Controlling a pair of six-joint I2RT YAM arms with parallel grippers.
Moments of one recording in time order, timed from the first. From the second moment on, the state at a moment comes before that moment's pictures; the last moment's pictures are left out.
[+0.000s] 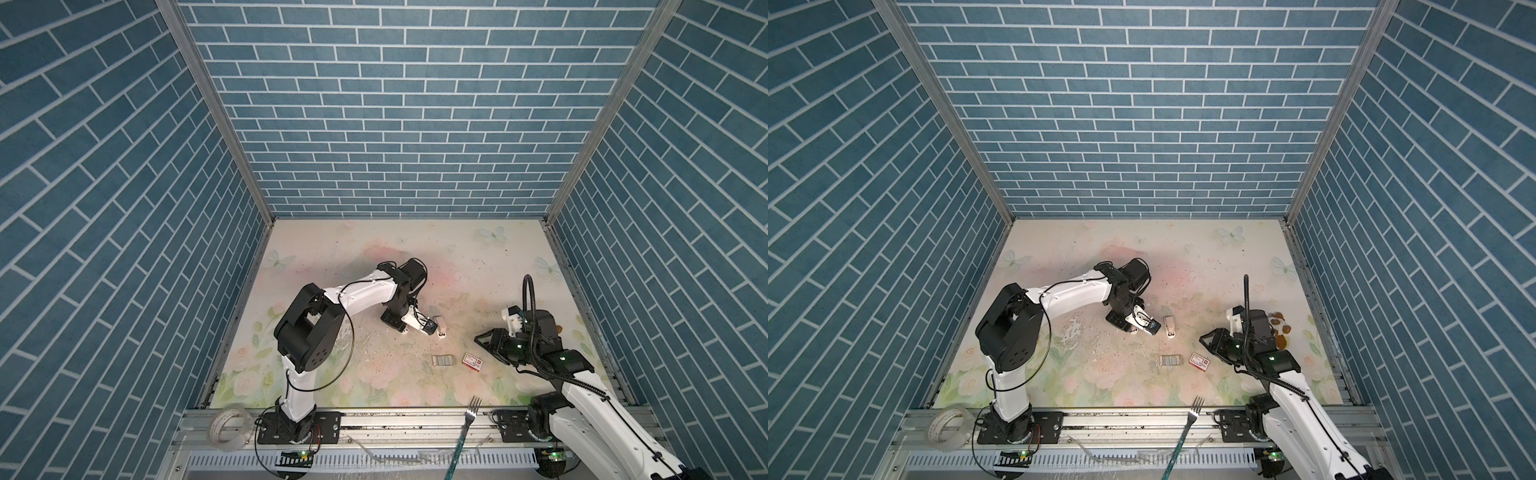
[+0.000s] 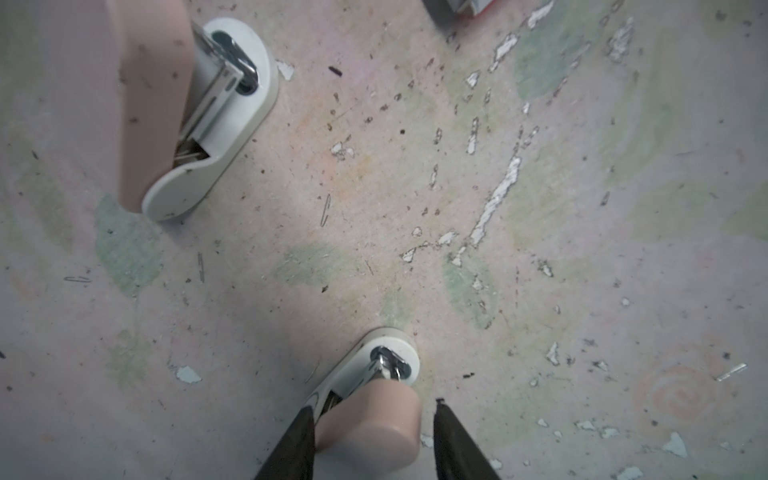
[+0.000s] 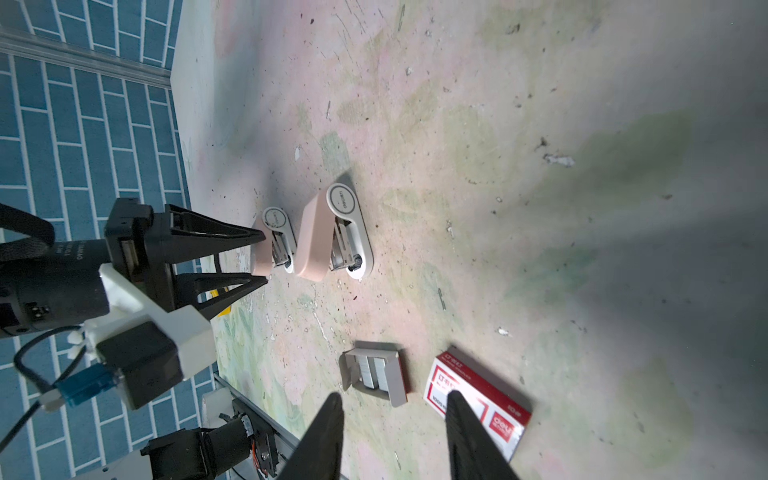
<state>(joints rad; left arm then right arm) -0.74 1.92 1.39 -0.92 0.15 1.41 0.29 0.71 0.34 -0.48 -0.53 0.76</state>
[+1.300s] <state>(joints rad) -0.77 1.92 1.37 -0.86 0.10 1.06 0.29 0.83 0.34 -0.36 -0.57 0.76</state>
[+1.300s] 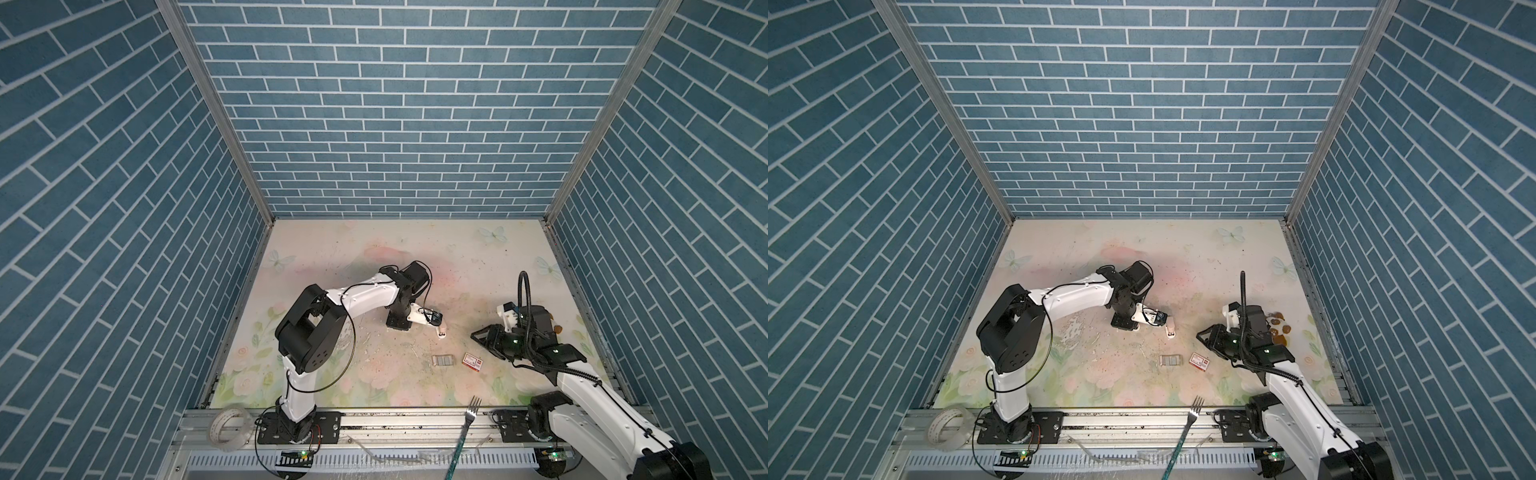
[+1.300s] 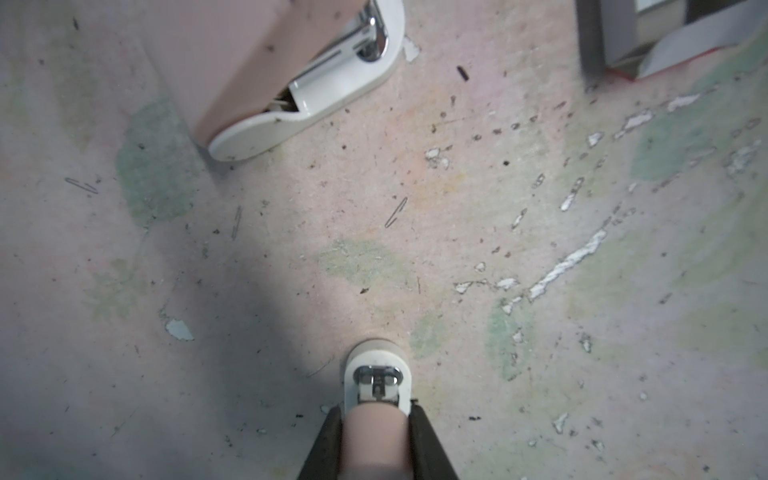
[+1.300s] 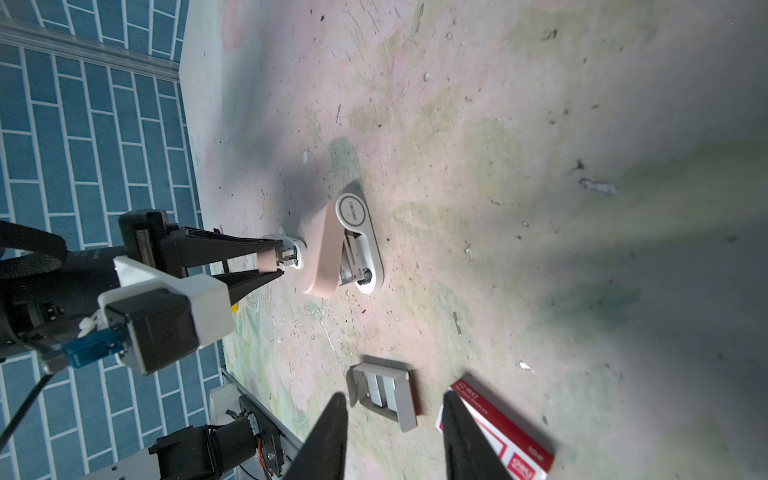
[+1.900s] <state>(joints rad) -0.77 1.89 1.31 -0.78 0.08 1.01 0.28 0.83 0.34 -0.36 -0.57 0.75</state>
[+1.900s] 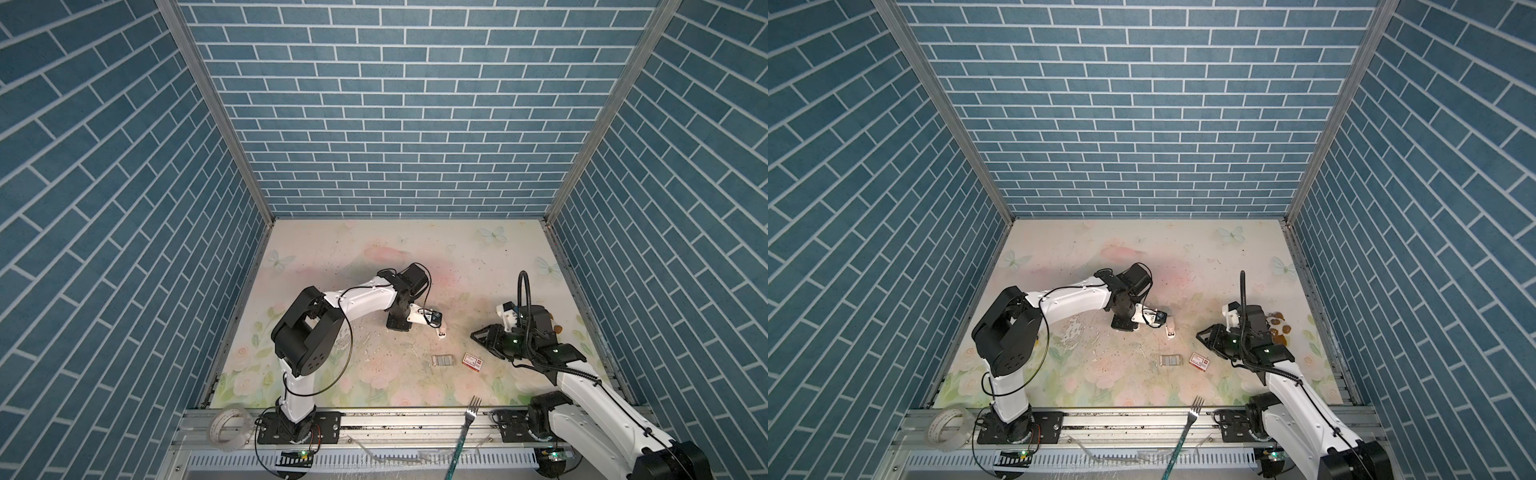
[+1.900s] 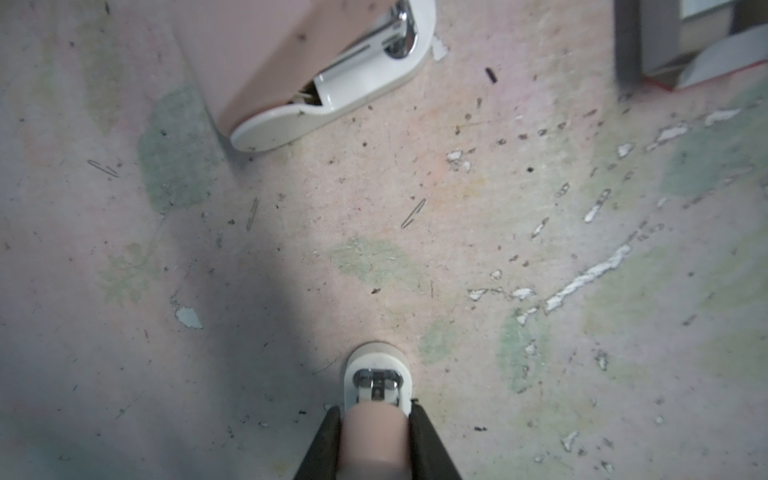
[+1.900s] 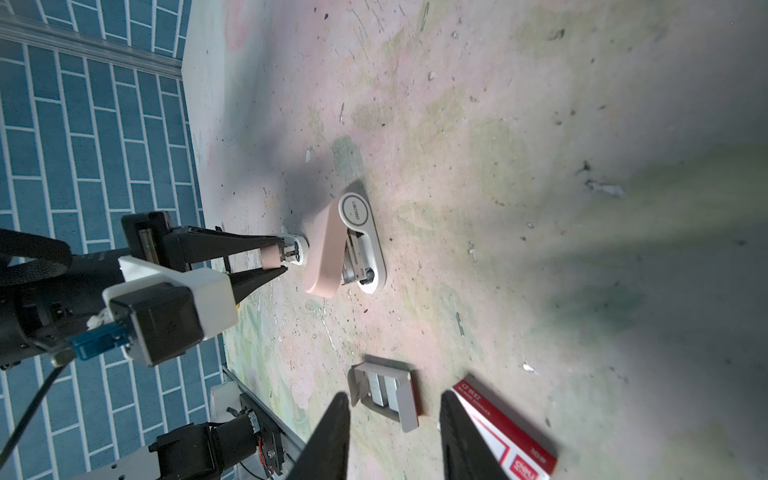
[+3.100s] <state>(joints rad) -0.77 1.89 1.31 -0.81 0.07 0.97 0.28 0.82 0.34 -0.38 -0.60 0.72</state>
